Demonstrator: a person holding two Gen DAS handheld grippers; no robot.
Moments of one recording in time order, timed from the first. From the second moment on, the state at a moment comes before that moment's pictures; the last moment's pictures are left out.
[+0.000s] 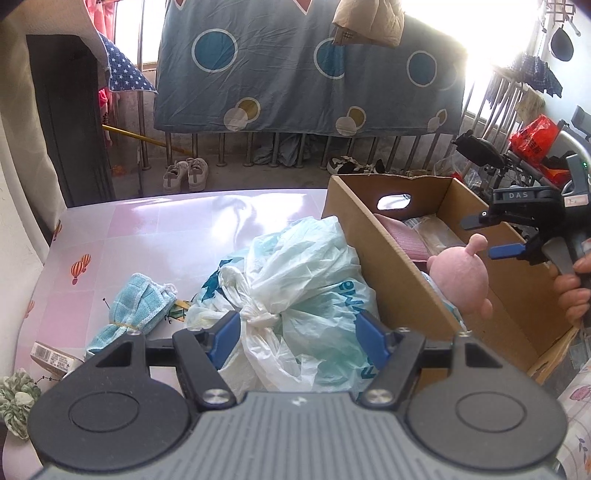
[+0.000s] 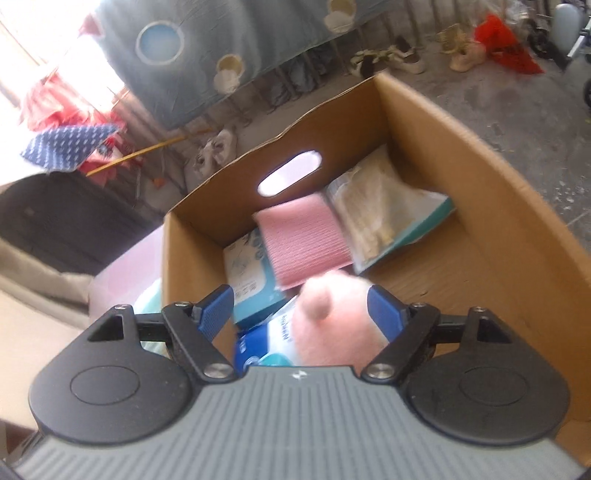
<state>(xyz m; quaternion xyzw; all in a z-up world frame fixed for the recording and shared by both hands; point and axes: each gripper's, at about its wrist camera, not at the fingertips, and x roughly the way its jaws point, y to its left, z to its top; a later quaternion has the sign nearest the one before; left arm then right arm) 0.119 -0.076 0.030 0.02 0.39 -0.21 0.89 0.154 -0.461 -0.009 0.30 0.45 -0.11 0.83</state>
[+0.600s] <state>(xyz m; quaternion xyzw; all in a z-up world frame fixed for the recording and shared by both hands) 0.119 -0.065 0.030 0.01 0.40 -0.21 0.89 0.143 -0.466 -0.011 0.30 0.43 -0.21 0.82</state>
